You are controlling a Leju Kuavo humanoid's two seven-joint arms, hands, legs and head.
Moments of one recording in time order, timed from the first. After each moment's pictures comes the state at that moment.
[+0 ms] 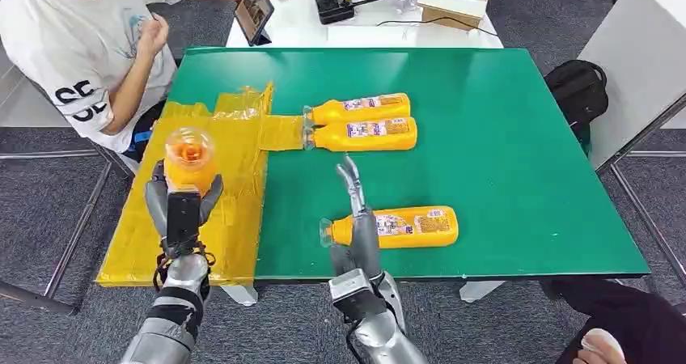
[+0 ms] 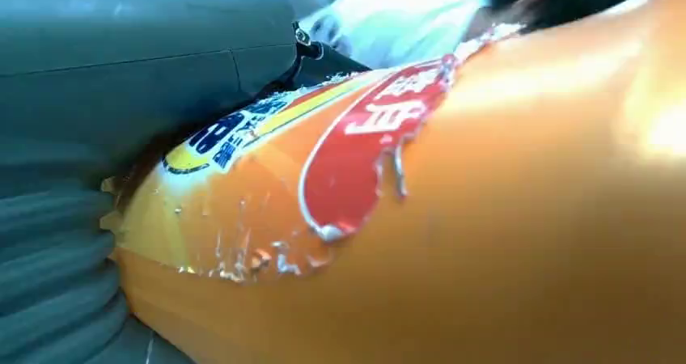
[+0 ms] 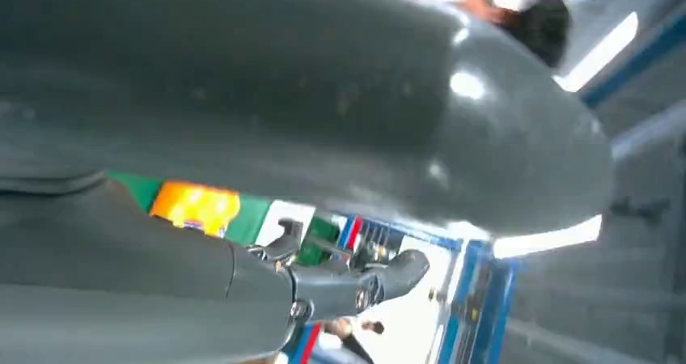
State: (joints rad) left arm -0.39 -0.23 0.06 -0.94 -0.57 0.70 -0.70; right arm -0.11 0.30 0.43 -1.29 0.21 -0.44 -0.66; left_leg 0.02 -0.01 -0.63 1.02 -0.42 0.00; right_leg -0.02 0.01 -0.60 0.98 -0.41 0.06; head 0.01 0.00
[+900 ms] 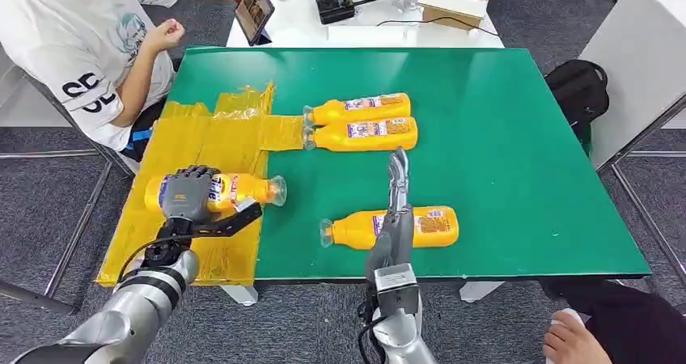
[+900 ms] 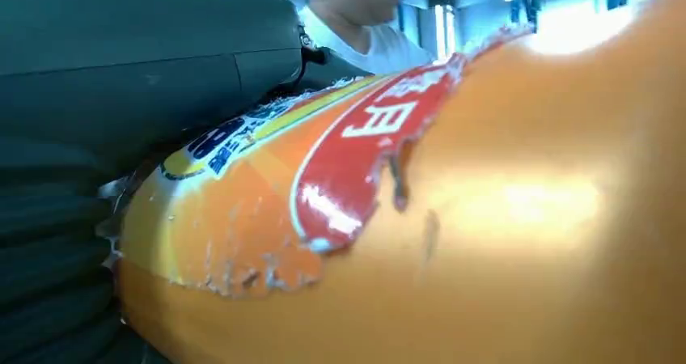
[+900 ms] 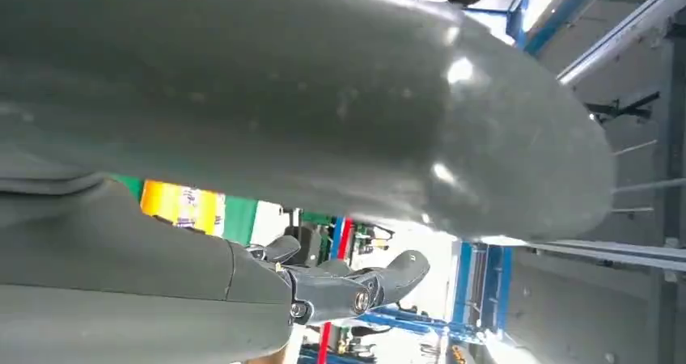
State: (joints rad) left arm -0.64 -0.06 -0.05 -0.42 -1.56 0.68 -0.18; right arm -0.07 0.31 0.37 -1.41 0.12 -0.45 -0.66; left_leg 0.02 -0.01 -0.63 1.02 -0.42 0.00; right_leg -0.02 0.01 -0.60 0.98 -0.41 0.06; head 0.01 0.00
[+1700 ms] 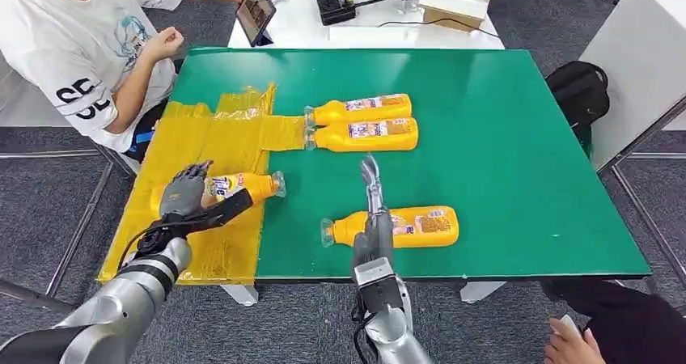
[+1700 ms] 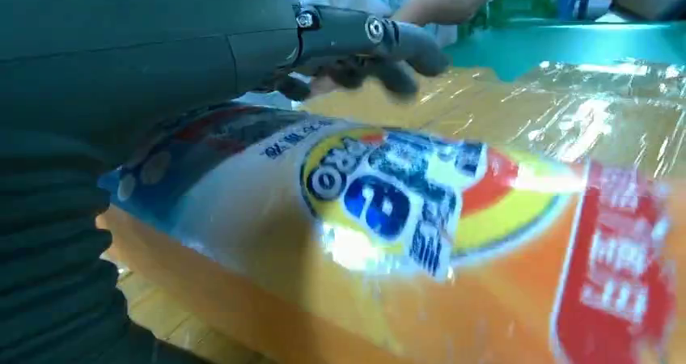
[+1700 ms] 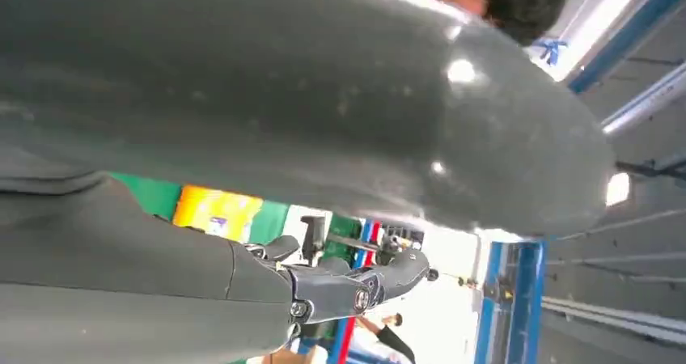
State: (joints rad) left arm -0.71 -0.05 0.07 -0.32 -1.38 0.41 -0.23; right arm -0.10 0.32 0.37 -1.28 0.13 -0.39 -0.66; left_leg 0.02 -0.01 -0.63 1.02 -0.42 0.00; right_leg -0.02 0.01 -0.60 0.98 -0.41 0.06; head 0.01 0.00
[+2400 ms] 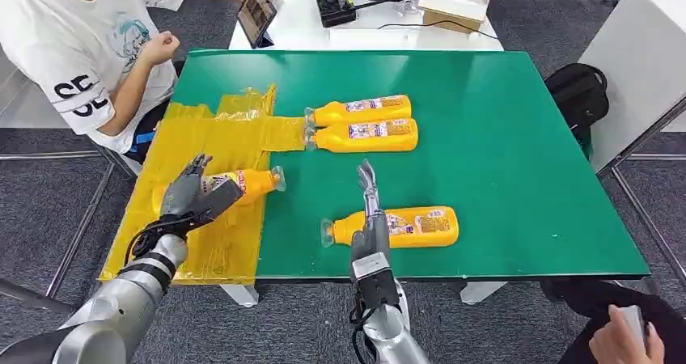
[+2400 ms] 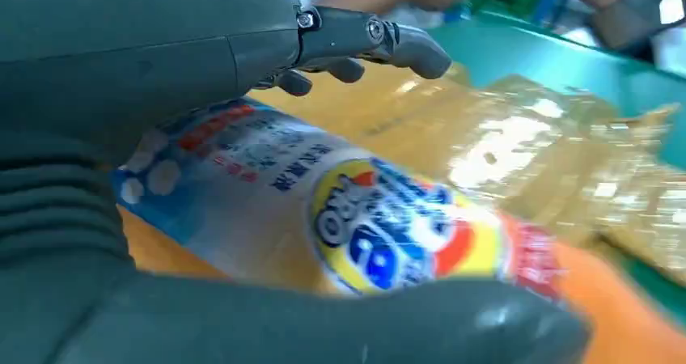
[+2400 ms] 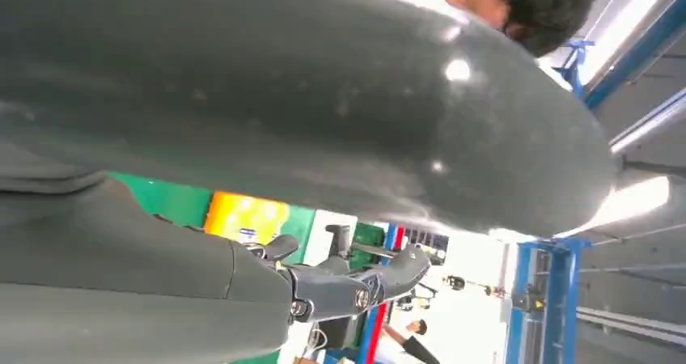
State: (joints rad) left arm -0.71 -0.06 0.22 -0.33 -1.22 0.32 -0.45; right arm -0.12 0.32 0.36 -1.21 0.10 -0.39 -0.66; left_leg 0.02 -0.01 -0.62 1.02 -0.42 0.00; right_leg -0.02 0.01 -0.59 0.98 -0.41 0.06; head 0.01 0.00
